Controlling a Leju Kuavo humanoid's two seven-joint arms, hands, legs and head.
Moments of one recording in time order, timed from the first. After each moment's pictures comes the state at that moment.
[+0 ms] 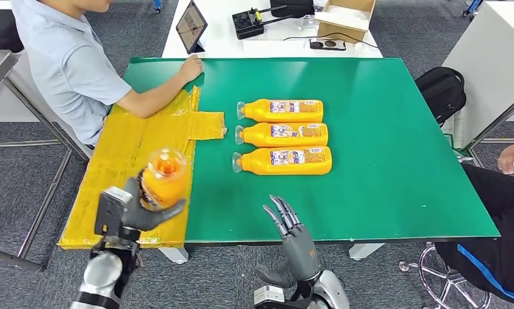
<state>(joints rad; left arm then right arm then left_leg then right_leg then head) -0.10 -0.06 -0.20 -1.48 -0.23 0.07 -0.38 -0.02 0.05 0.45 -1.14 0.58 -0.69 -0.66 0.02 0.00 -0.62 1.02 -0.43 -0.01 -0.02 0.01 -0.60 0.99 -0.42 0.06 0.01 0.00</state>
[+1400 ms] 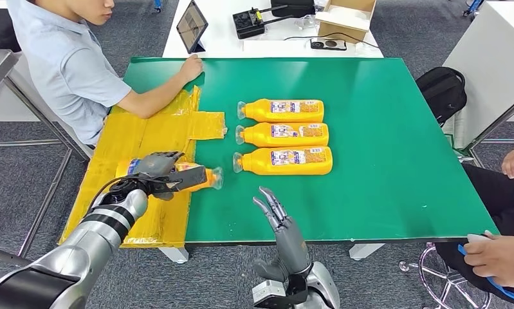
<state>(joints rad) -0.74 -0.03 -0.36 -0.52 -1.13 -0.03 -0.09 -0.07 0.03 0.60 -1.21 0.37 -0.60 -0.66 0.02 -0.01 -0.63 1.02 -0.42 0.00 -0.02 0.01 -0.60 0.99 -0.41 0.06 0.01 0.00</state>
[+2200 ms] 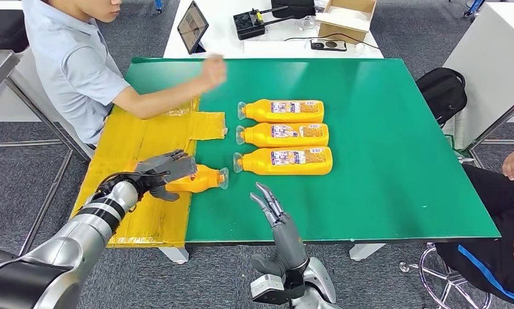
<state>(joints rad) -0.78 -0.01 -0.27 -0.44 -0.88 -0.19 -0.30 -0.12 0.02 0.66 -1.18 0.29 -0.63 -0.66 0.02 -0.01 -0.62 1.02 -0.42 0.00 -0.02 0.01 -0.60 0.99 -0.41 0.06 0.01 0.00</state>
